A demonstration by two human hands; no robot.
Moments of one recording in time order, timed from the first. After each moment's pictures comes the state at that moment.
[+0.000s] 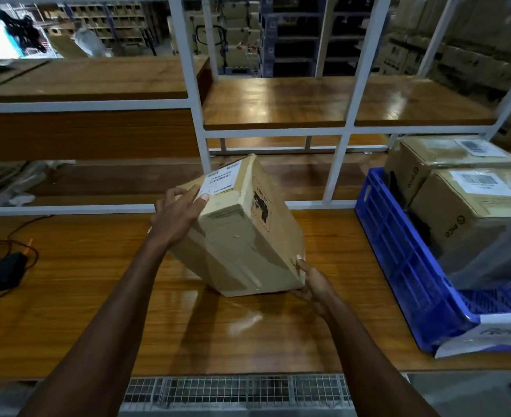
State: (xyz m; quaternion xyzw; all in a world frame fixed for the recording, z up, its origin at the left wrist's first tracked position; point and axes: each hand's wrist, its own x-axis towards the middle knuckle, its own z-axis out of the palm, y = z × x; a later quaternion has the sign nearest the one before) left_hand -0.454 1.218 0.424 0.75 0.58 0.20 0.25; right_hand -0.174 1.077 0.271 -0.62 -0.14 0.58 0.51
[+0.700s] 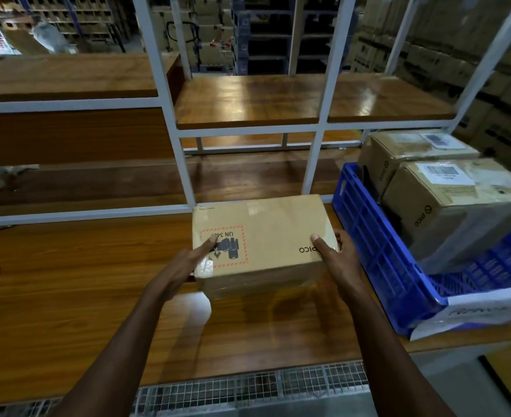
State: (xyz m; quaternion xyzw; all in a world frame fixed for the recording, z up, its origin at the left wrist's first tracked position) left_hand -0.427 1.164 0.360 0.62 0.48 0.17 0.60; right_hand -0.117 1.032 0.333 -0.72 -0.27 0.28 0.57
